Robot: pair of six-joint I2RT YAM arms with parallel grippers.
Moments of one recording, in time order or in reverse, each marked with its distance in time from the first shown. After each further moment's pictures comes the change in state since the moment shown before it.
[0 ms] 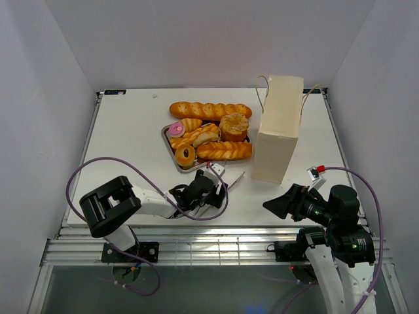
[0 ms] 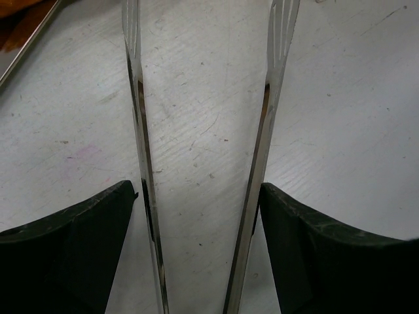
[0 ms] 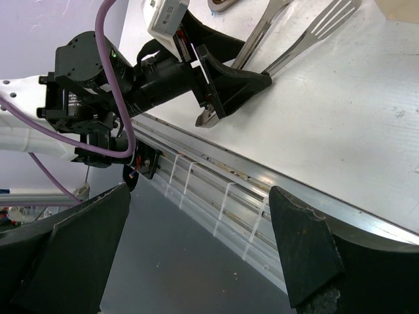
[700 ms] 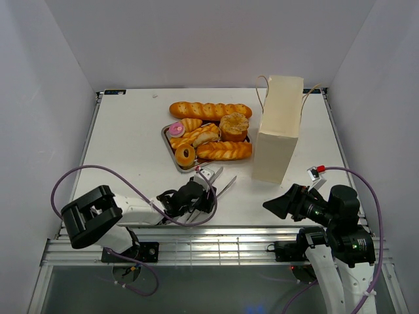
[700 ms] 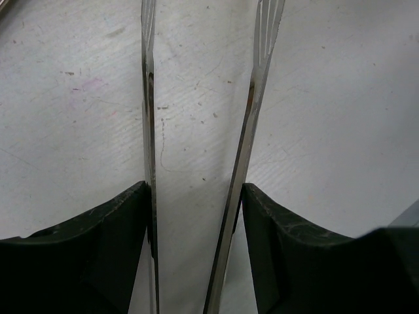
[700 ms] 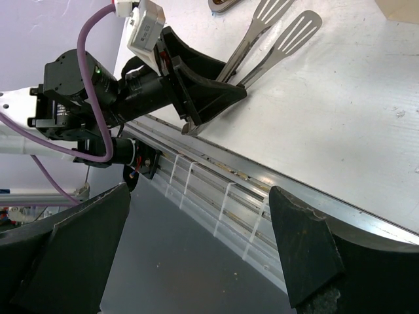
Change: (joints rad) left arm 0.000 -0.157 -0.127 -0.035 0.023 -0.076; right arm 0.000 -0.001 0.002 -0.001 0.000 0.000
